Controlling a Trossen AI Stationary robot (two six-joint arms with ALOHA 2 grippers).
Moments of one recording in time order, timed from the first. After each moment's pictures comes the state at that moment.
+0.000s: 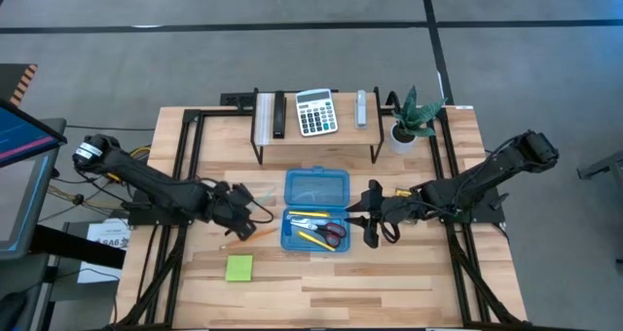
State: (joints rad) left arm -0.37 1.21 0.74 -0.74 -0.36 -0.96; right arm 0.35 1.26 0.71 -0.01 0.35 0.46
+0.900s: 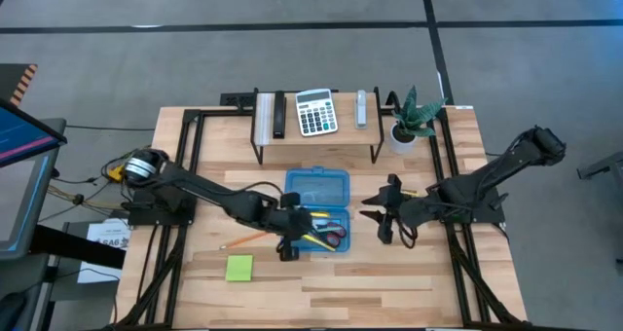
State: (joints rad) left arm -0.28 1.75 1.22 -0.46 -0.15 -0.25; right arm 0.45 1.10 0.73 -0.26 0.54 0.53
